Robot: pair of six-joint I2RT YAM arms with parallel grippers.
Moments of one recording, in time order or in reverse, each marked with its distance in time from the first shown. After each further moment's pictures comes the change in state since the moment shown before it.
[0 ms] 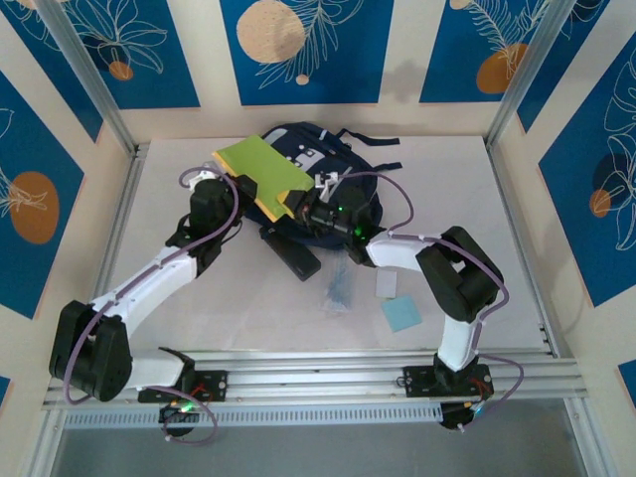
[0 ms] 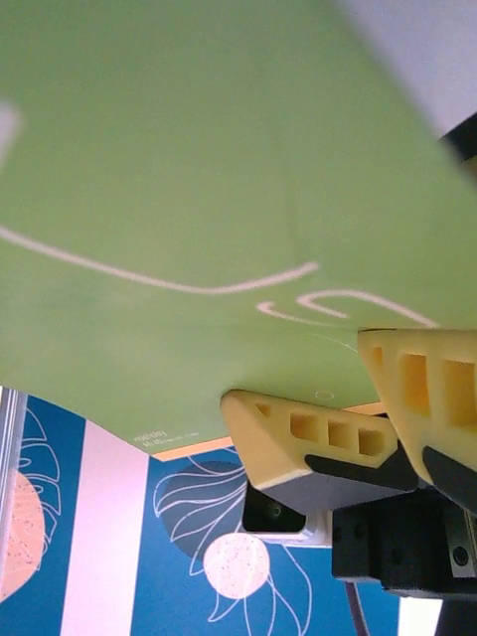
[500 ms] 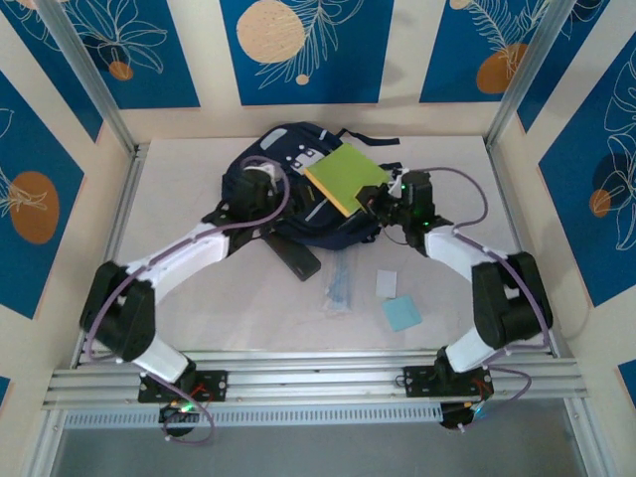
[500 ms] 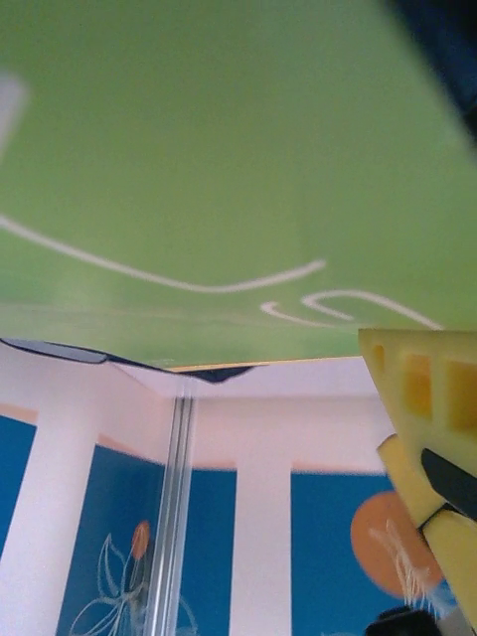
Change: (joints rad) left arm -0.162 0.295 0.295 -0.281 0.153 0.409; right arm -0.383 -0.312 -0.085 -0.667 -0.023 -0.410
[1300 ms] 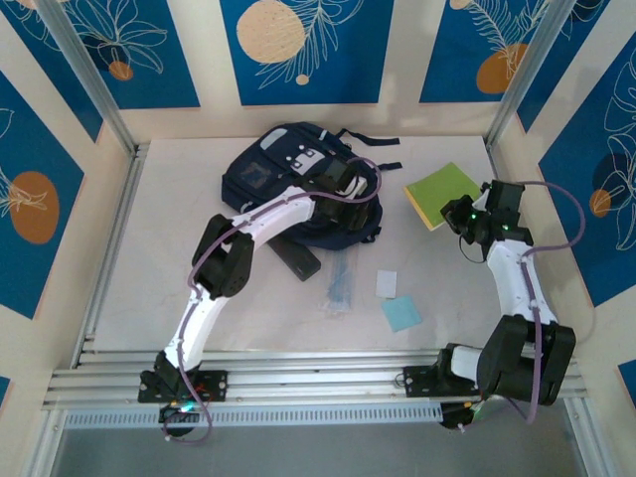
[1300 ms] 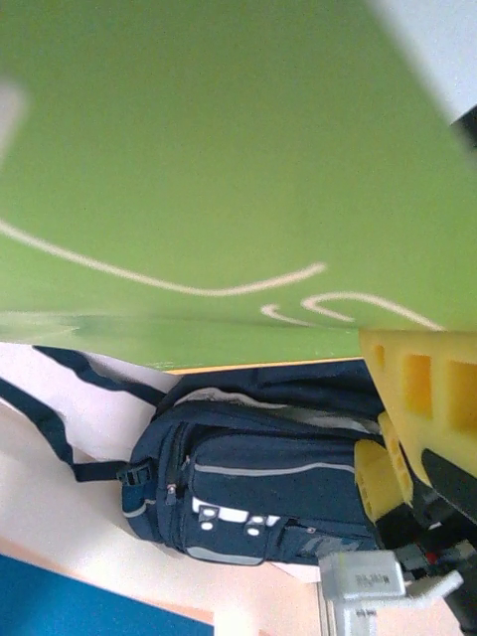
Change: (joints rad) left arm -0.154 0.713 0.848 -0.586 0.010 0.478; right arm -0.495 -0.302 0.004 -0.599 0.042 -0.340
